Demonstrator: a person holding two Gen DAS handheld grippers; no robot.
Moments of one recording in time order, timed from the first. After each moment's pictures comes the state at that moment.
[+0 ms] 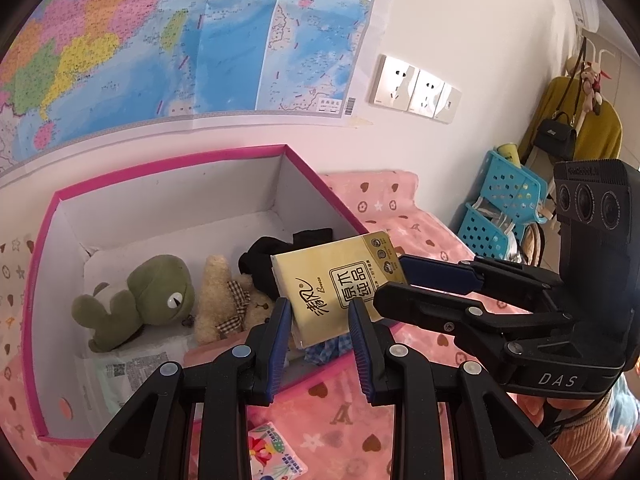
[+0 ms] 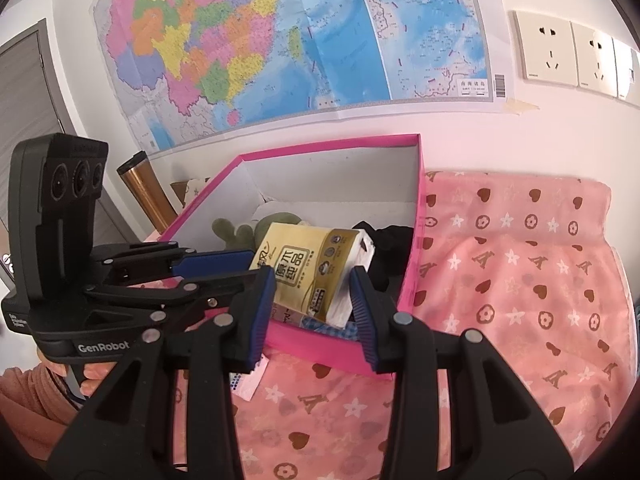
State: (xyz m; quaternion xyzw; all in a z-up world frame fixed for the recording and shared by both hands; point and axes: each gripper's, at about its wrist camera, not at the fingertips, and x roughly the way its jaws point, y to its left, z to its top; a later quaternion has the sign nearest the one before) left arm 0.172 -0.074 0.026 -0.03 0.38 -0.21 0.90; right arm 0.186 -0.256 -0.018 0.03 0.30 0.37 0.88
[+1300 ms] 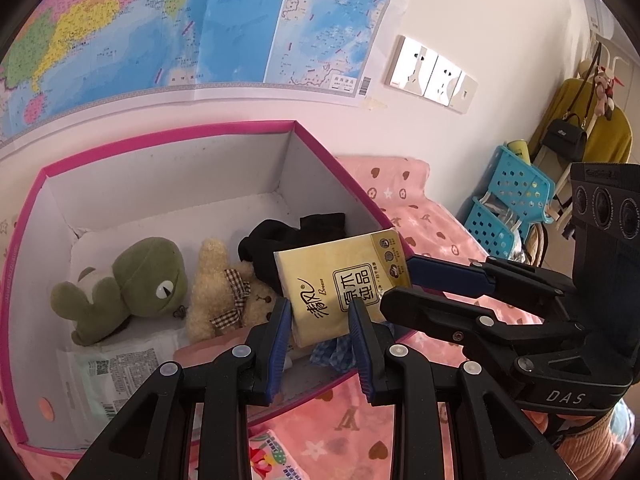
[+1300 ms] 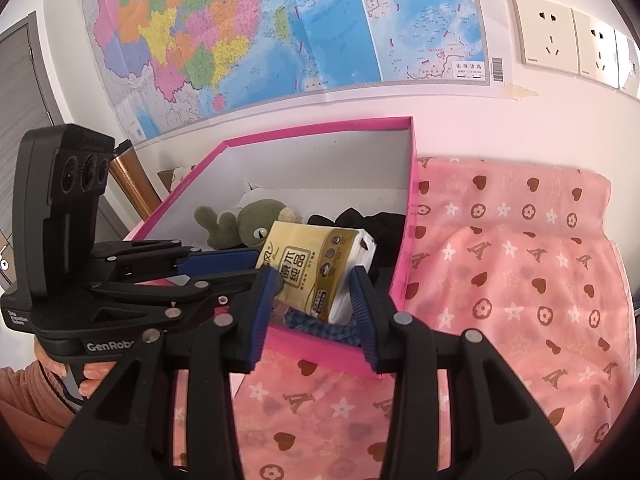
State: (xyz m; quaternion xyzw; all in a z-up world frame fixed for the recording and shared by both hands) left arm 0.189 -0.075 0.012 -0.05 0.41 -0.21 0.89; right arm 0.196 -0.249 -0.026 0.02 0.33 0.35 0.88
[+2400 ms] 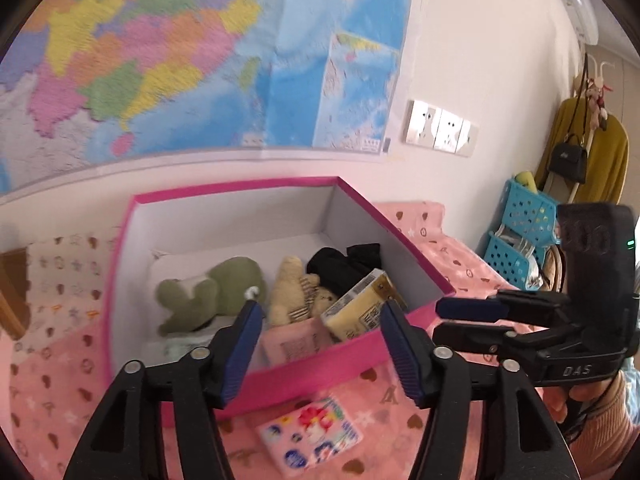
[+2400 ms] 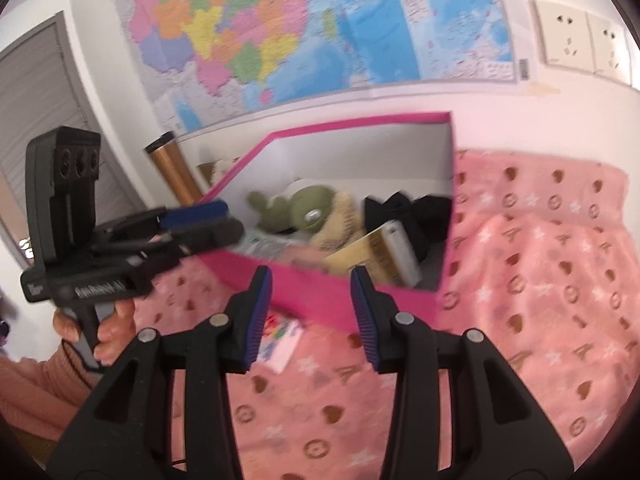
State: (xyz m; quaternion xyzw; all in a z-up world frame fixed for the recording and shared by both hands) left arm 0.124 -0.016 0.038 -0.03 0.31 -0.16 0.94; right arm 0.151 -0.245 -0.026 0.04 0.32 0.41 0.85
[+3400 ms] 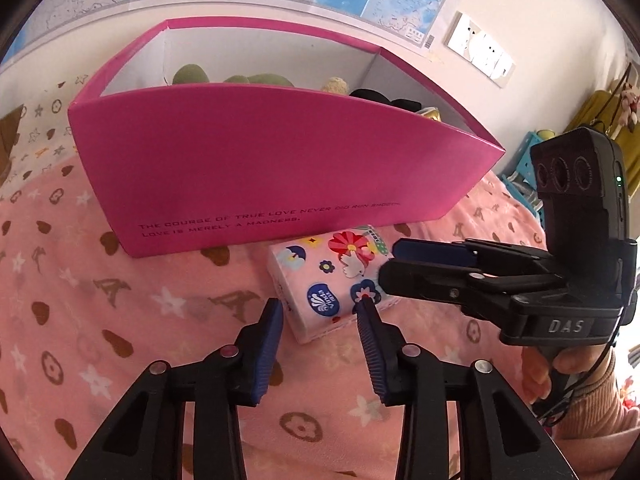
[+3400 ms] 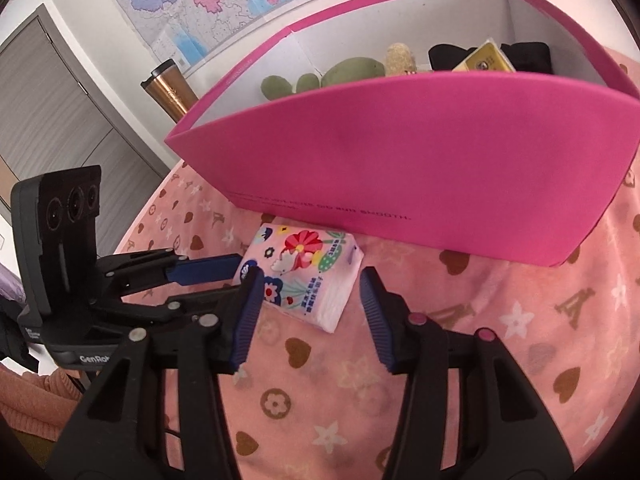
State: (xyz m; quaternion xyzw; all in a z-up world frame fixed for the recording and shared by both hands) left arm 0.097 0.005 -0.063 -0.09 0.45 -0.15 0.87; right arm 0.152 -0.180 -0.105 0.05 0.42 0.44 0.79
